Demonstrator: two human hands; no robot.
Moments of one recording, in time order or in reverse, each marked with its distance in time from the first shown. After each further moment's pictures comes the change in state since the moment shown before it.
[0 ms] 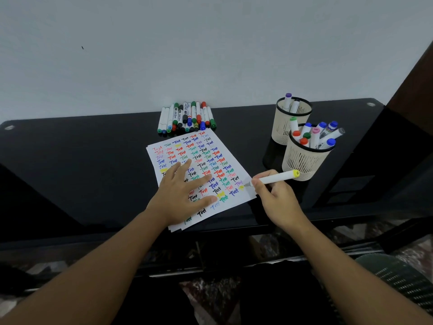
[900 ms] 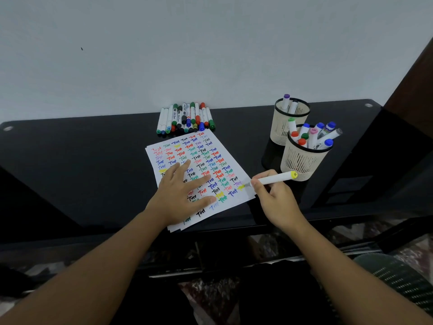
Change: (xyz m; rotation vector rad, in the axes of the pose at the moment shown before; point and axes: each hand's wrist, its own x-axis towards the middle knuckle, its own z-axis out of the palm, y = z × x) left_hand 0.000 0.000 0.000 -0.015 0.012 0.013; right_hand -0.001 -0.002 0.000 -0.019 0.003 -0.026
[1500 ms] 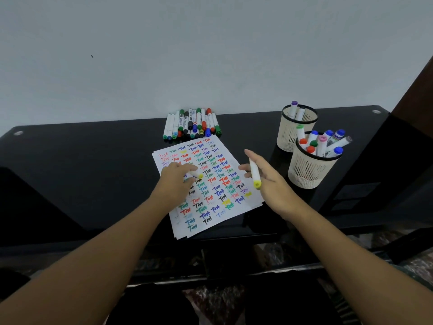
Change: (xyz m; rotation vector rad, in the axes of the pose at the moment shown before) left_hand 0.034 -0.011 -0.028 -0.287 0.134 -0.216; right_hand 0.036 -0.038 0.001 0.190 -0.317 0.014
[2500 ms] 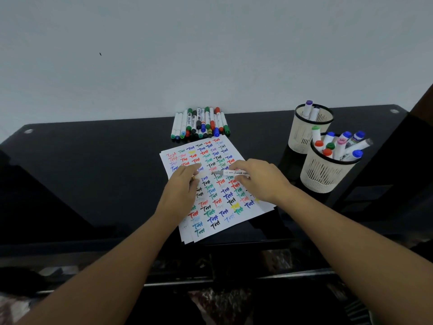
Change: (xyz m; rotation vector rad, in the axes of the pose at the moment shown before) left_hand -0.012 -0.016 0.016 -0.036 0.227 0.173; right_hand 0.062 -0.011 0.021 -0.933 -0.098 -0.098
